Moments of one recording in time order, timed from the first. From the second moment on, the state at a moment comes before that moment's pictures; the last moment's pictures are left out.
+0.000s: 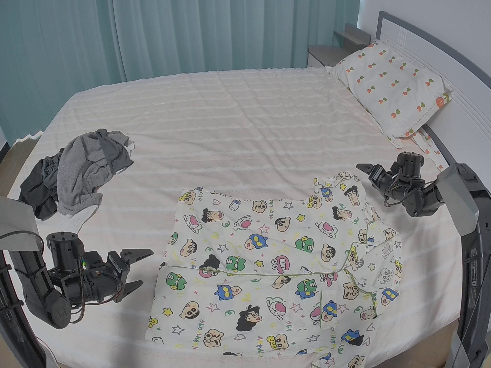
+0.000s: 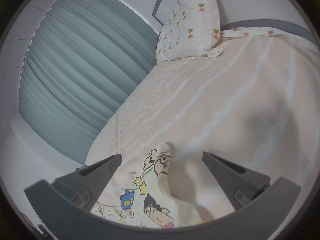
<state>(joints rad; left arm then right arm) -0.03 2.04 -0.17 -1.38 -0.48 -1.05 -0.07 2.52 -1.54 -0.67 0.28 0.69</state>
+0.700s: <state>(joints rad) -0.19 2.08 -0.72 -0.83 -0.31 -0.83 -0.14 2.11 -0.54 -1.34 0.47 0.69</state>
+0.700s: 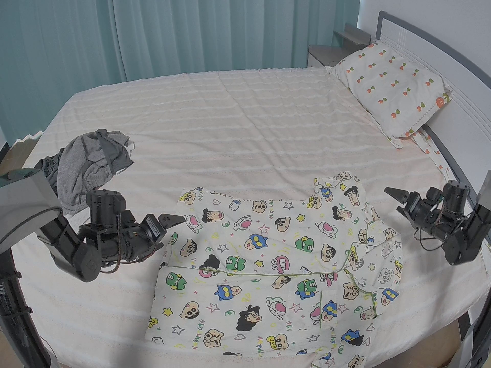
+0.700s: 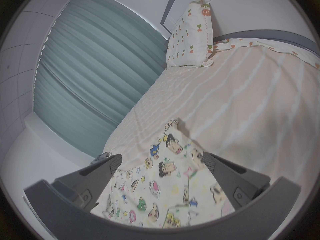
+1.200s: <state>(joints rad) -0.25 2.23 -0.97 -0.64 -0.16 -0.67 -0.18 1.97 -0.20 -1.55 0.59 0.70</state>
